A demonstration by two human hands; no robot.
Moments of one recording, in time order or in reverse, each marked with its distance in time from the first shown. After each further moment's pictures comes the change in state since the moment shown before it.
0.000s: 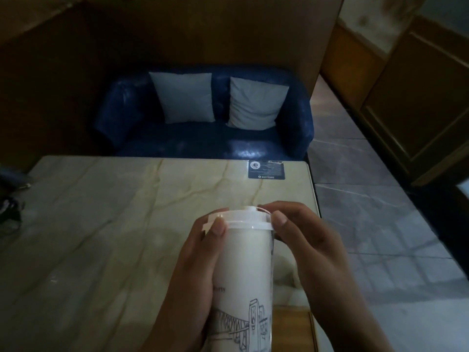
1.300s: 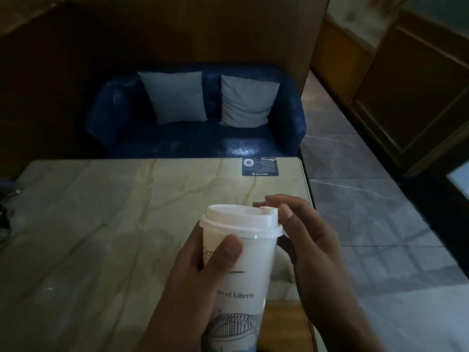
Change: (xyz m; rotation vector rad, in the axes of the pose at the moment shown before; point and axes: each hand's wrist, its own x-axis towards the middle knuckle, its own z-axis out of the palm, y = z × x) left_hand -0.010 0.011 0.009 0.054 -0.090 0.034; right_hand -0.005 0.008 0.000 0.150 0.113 0.009
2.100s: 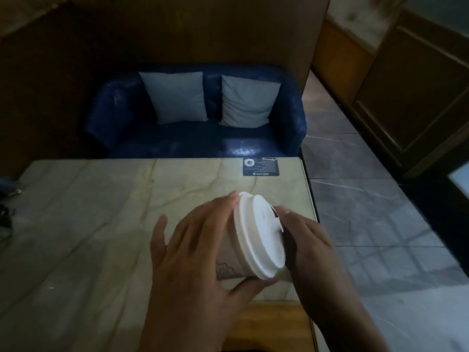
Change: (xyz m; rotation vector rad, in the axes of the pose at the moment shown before) left_hand -0.004 0.014 0.005 1.261 0.229 0.565; right_hand 0.004 0.002 0.001 -0.054 -0.036 0.256
